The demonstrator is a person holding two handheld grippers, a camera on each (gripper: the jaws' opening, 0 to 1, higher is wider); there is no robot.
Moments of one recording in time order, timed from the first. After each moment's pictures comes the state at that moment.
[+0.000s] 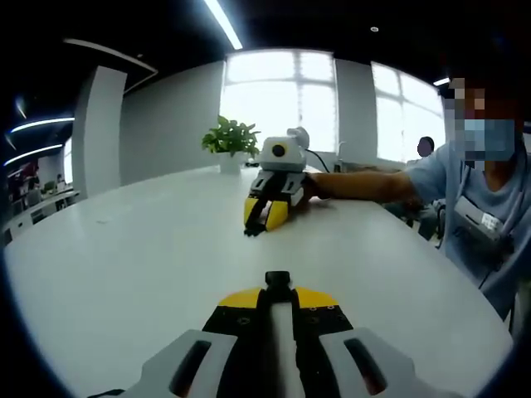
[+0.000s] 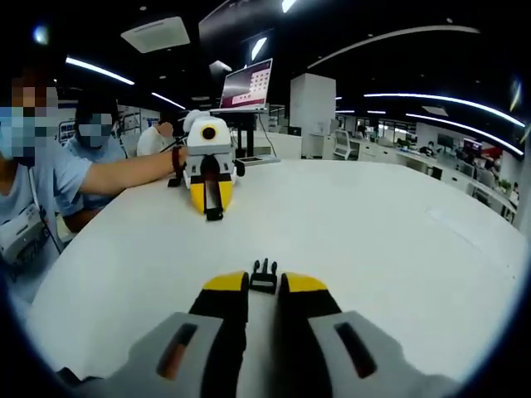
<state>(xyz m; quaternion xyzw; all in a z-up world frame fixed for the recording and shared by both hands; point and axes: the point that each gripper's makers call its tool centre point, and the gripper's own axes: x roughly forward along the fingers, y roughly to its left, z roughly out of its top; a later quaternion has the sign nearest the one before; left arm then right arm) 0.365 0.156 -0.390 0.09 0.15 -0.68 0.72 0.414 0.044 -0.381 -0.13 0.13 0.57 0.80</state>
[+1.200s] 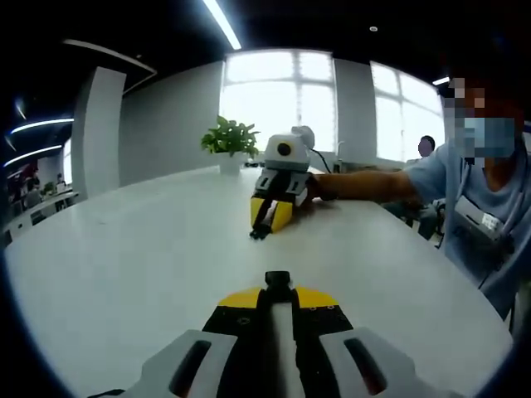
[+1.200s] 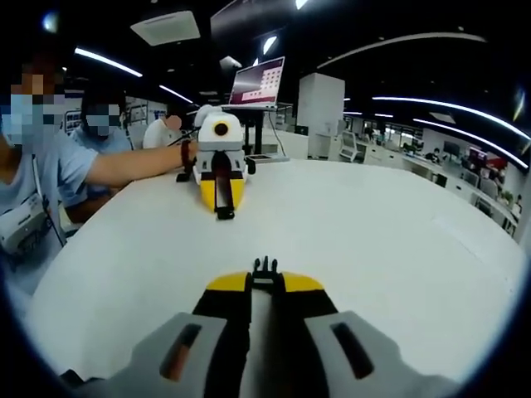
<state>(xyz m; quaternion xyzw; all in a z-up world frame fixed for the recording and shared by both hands) 0.368 0.155 -0.387 0.09 0.15 -0.68 0.72 0.403 0.052 -0.381 -0.16 0.13 0.59 0.78</state>
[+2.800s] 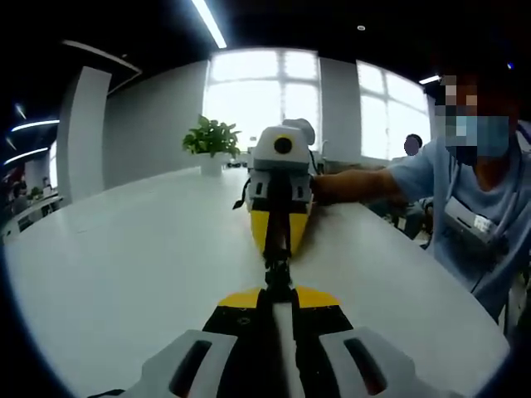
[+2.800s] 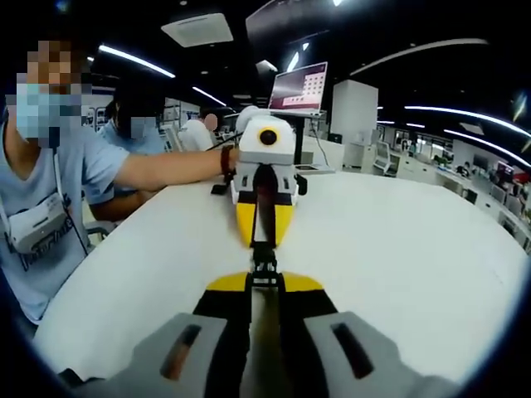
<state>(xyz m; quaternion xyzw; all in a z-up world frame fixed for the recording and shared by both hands) 0.348 0.135 -0.387 0.09 0.14 -0.71 0.69 0.347 0.101 -0.376 -0.16 0.11 0.66 0.73</state>
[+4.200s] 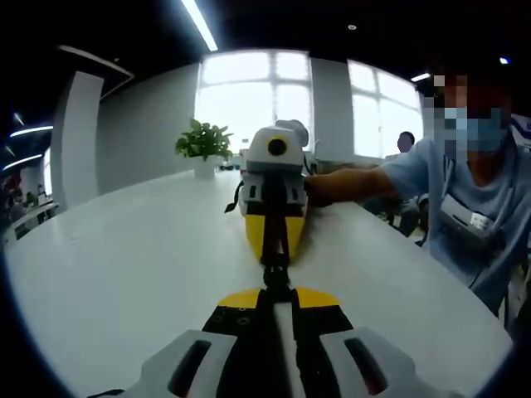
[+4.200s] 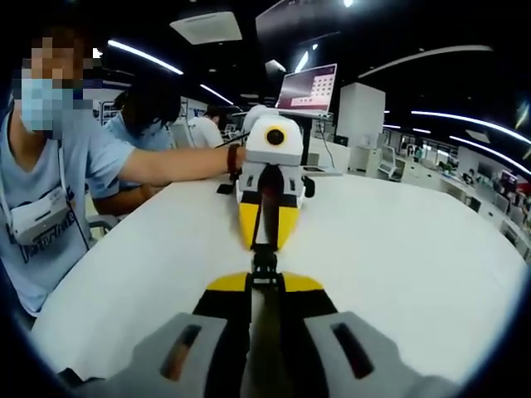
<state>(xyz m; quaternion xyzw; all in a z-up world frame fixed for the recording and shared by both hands) 0.341 0.134 -0.386 0.10 0.13 -0.72 0.67 0.347 0.104 -0.374 -0.17 0.10 0.66 0.72</state>
